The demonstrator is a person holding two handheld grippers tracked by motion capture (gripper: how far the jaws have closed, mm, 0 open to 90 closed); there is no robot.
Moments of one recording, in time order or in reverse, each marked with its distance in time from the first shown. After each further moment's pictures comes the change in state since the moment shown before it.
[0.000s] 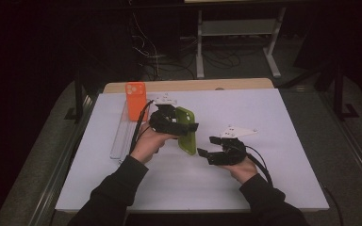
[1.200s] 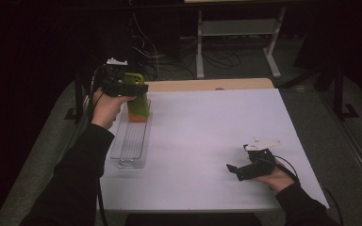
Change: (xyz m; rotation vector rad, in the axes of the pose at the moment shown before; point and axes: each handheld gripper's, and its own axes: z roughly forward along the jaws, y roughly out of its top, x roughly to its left) left arm 0.103 0.053 -0.091 0.021 0.485 -0.124; right arm -0.040 -0.049 -0.051 0.152 -0.112 -0.092
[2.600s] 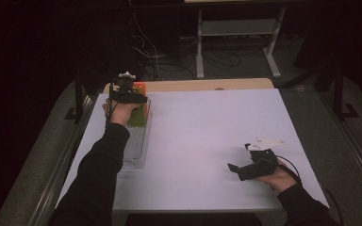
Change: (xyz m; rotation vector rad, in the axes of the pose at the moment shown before) left arm 0.025 -0.037 0.094 0.221 0.242 -0.077; right arm 0.000 0.001 -0.007 -0.017 -0.002 0.002
